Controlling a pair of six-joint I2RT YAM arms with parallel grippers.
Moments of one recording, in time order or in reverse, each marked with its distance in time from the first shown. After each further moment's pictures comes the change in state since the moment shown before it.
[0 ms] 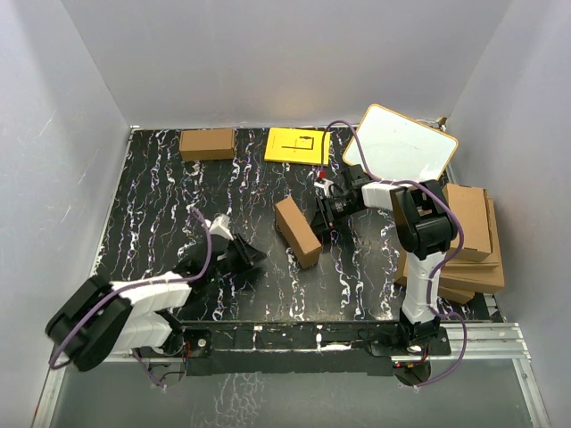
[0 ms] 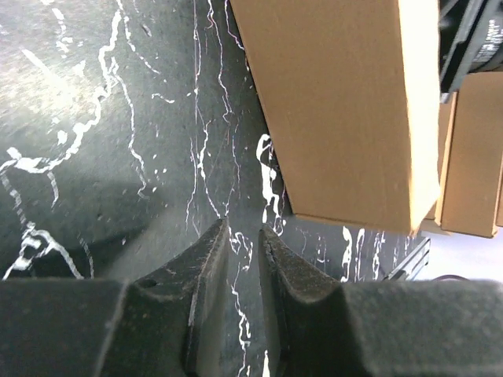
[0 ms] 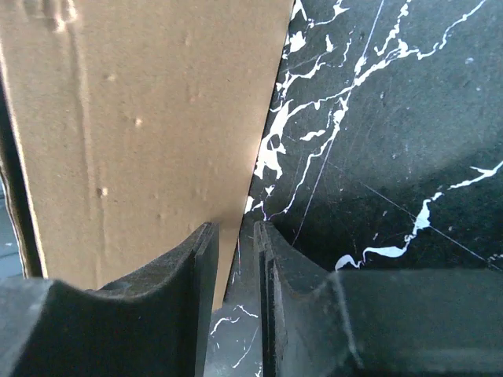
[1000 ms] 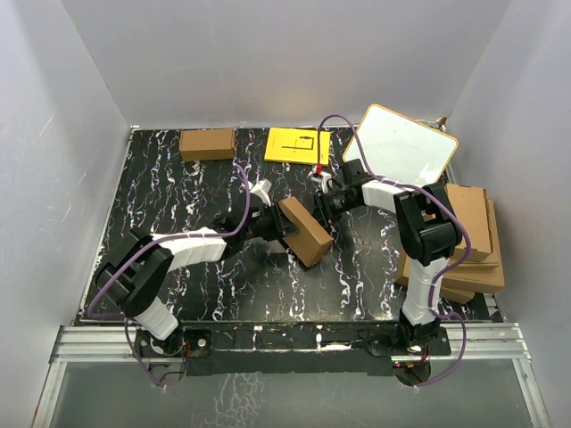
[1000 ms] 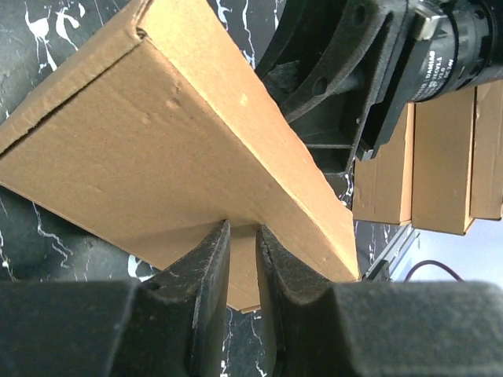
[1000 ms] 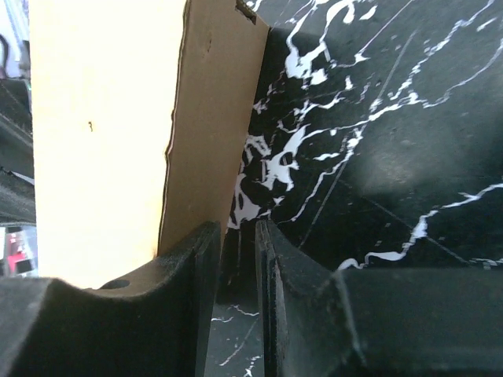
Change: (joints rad) left arm -0.013 0.464 0.522 -0.066 0.197 0.129; right arm 0.027 -0.075 0.016 -0.001 0.073 -0.081
